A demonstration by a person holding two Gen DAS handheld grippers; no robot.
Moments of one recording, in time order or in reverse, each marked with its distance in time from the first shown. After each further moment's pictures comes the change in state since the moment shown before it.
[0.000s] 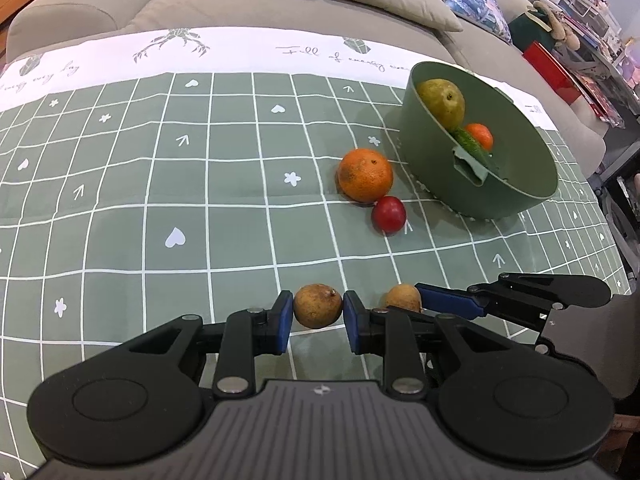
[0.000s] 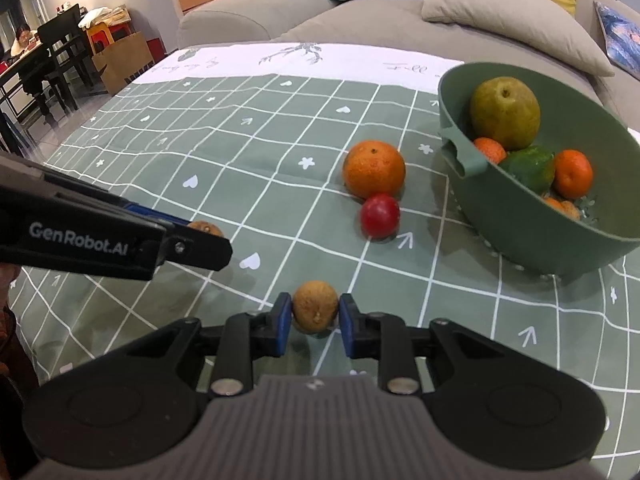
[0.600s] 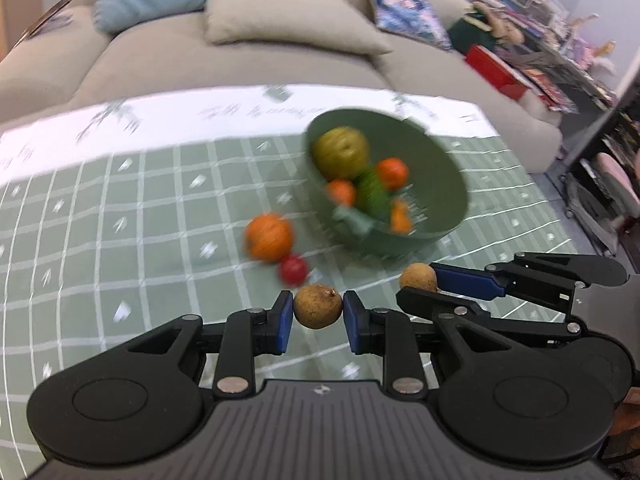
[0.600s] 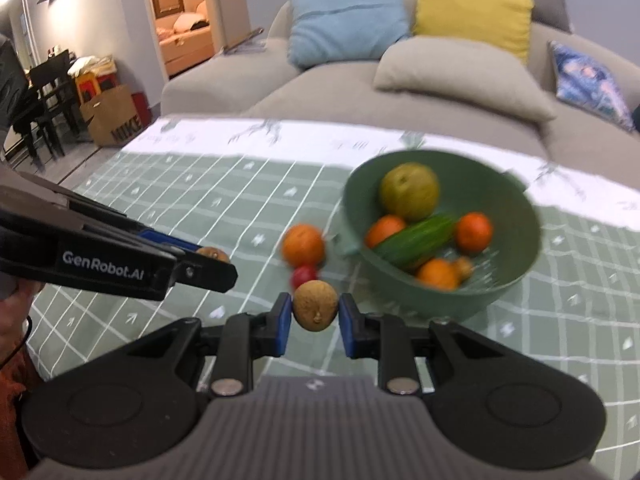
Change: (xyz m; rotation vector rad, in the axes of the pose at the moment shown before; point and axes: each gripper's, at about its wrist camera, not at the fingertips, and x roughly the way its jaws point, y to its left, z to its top) left arm -0.038 -0.070 0.034 0.143 -0.075 -0.081; right arm -0.101 -0.040 0.011 0.029 -0.173 -0.075
